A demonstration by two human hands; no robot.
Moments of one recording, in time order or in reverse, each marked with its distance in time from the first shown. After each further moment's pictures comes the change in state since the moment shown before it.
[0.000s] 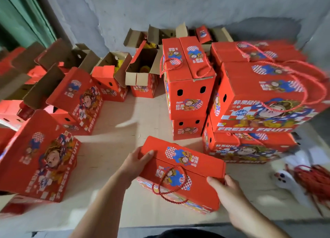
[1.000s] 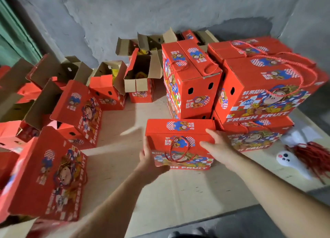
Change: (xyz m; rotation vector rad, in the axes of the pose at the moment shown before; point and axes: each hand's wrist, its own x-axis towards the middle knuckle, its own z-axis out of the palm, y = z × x) left_hand 0.015 -0.016 -0.035 0.246 -0.133 0.218; right_hand 0.042 -0.075 0.067 -0.385 0.061 -0.347
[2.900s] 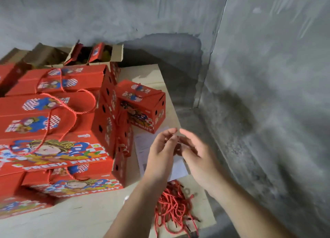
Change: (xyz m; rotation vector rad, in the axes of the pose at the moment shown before) left_hand 0.087 0.459 0.593 -0.802 0.054 0.190; right_hand 0.110 0.243 -0.536 0.385 -0.012 -0.322
